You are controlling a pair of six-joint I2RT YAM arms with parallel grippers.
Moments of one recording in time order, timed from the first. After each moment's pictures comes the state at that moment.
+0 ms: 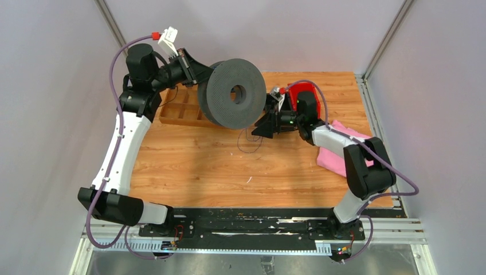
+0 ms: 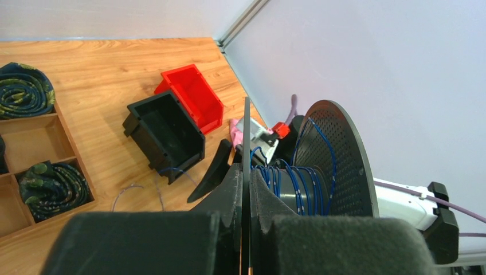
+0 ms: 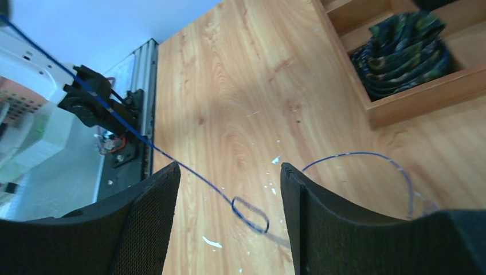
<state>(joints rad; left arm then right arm) -0.17 1.36 1.59 -0.32 0.69 -0.64 0.38 1.69 0.96 0.48 -1.09 0.27</state>
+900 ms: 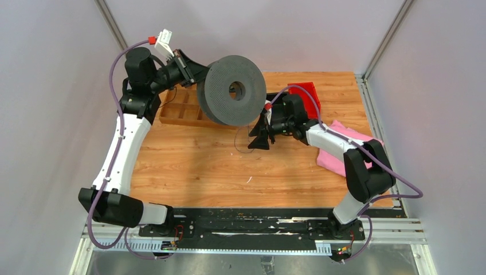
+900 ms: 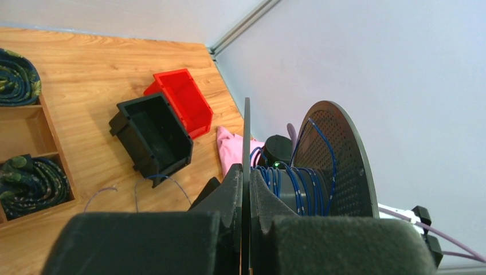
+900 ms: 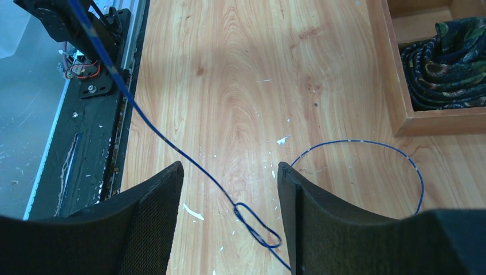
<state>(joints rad) -0.14 1.34 1.53 -0.23 0.69 -0.75 0.47 1.65 1.05 -0.01 -1.08 -0.31</state>
